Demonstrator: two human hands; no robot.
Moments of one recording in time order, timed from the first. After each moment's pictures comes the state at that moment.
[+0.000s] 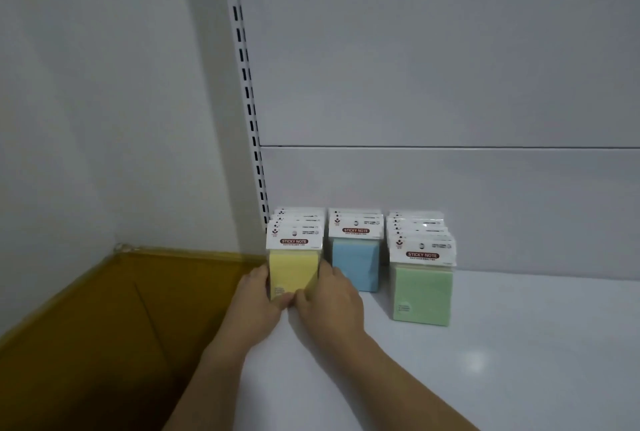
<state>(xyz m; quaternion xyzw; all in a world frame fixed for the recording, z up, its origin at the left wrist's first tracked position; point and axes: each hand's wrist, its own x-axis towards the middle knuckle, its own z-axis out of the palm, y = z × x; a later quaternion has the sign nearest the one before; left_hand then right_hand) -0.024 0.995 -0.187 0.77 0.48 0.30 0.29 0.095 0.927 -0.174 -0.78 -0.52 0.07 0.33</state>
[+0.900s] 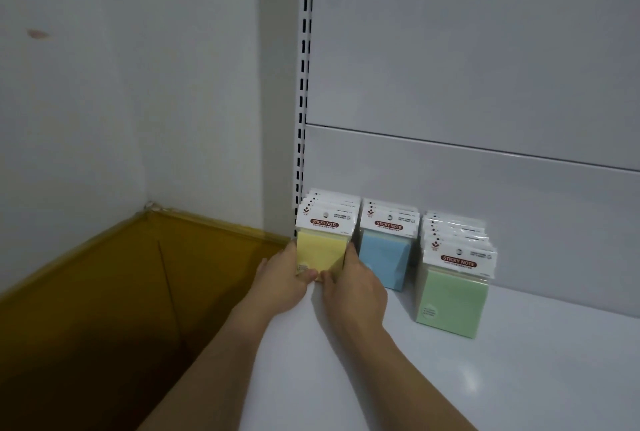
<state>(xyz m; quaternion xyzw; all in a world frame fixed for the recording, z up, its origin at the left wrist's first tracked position) -0.019 1.013 -0.202 0.76 0.50 0.27 0.30 0.094 0.936 -0.181 -0.79 -0.53 0.02 0.32</state>
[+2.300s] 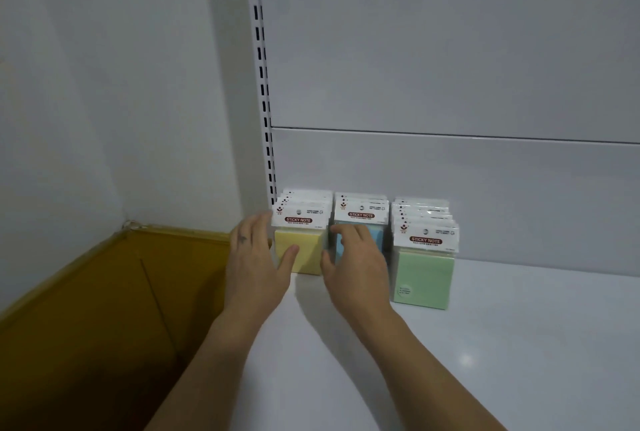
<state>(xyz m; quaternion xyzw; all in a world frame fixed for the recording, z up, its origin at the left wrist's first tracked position) -0.021 0.971 -0.166 0.77 0.46 0.44 0.05 0.108 0.901 -0.144 -0.72 -0.55 -0.04 0.42</state>
